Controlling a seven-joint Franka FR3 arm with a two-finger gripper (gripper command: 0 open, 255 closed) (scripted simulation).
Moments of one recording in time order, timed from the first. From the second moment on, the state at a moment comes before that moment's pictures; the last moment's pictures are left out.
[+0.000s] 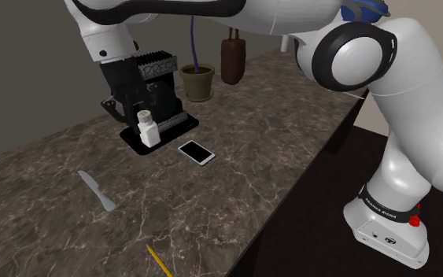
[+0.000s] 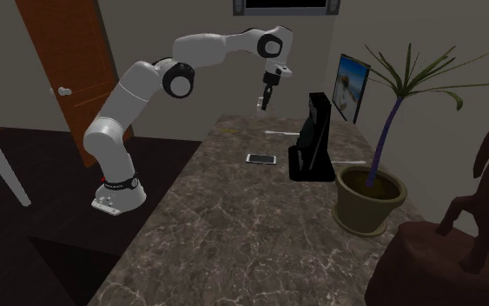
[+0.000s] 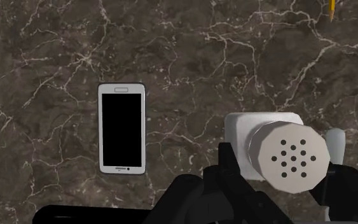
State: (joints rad) arm 0.54 0.74 0.20 -0.80 -0.02 1.34 0.61
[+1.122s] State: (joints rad) arm 0.51 0.67 0.20 -1.13 -0.01 1.61 0.60
